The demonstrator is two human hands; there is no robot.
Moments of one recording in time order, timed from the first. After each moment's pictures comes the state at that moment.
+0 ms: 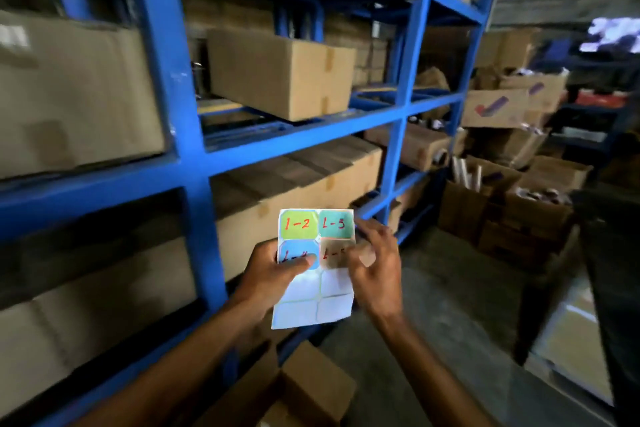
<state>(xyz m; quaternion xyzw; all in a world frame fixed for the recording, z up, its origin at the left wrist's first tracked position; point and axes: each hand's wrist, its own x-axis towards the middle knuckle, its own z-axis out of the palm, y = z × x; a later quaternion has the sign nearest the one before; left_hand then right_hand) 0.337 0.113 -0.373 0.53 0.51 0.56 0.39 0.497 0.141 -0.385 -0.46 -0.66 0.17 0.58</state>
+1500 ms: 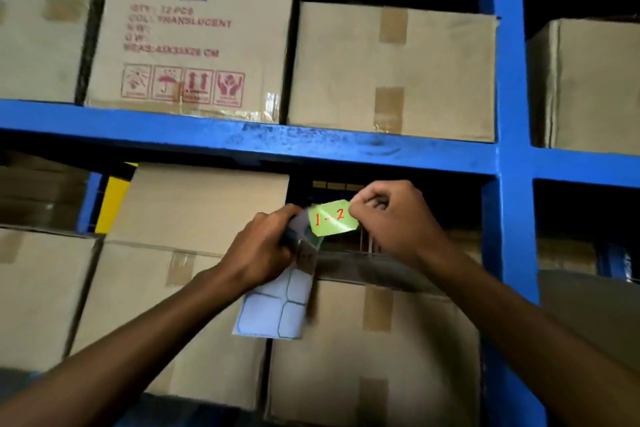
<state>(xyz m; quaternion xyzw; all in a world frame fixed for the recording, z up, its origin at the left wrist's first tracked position) 0.005 0.005 -0.050 0.46 0.72 0.37 -0.37 0.151 0.135 -0.010 0.04 -0.81 0.24 0.53</state>
